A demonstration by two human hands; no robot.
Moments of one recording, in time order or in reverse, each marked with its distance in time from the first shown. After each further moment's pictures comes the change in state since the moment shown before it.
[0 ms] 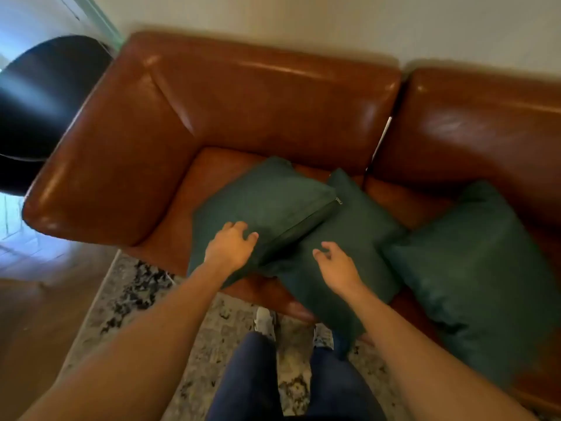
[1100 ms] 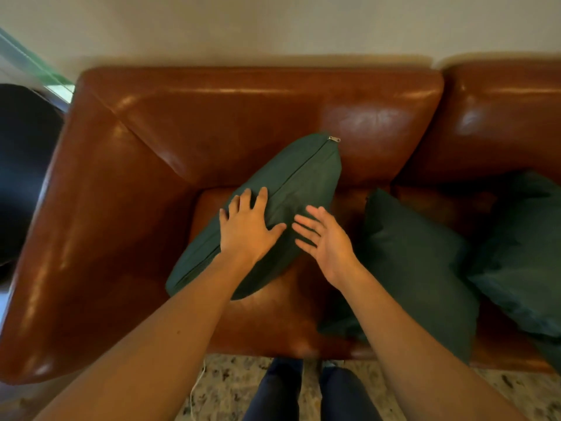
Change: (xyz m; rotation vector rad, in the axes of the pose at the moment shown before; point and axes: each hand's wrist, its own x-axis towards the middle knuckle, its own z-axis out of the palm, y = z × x) left_hand 0.210 -0.030 -0.127 0.372 0.100 0.426; right_hand 0.136 -0.210 0.113 1.095 0.100 0.045
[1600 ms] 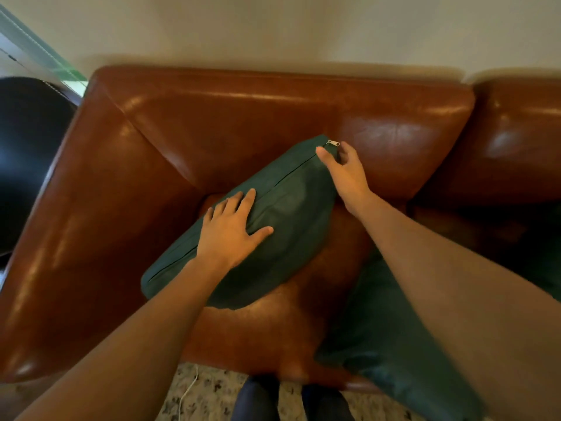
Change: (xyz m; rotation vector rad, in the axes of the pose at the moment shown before) left_hand 0.025 -0.030 0.002 -0.008 0.070 0.008; right_hand 0.117 -0.105 0.009 -0.573 0.043 -0.347
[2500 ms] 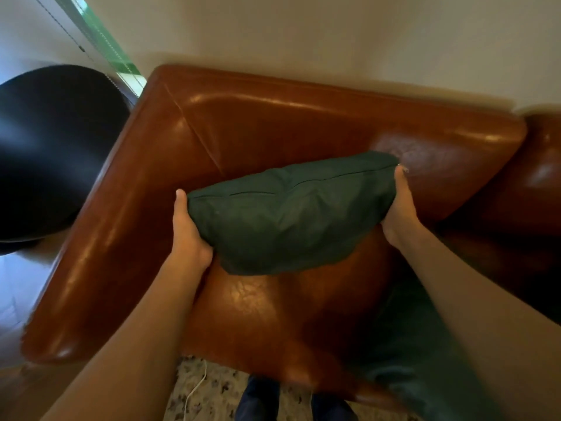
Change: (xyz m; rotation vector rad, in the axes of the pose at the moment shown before) left_hand -0.026 -0.112 -0.050 -2.016 0.184 -0.756; right_hand -0.034 -0.002 0.035 0.442 0.100 0.185
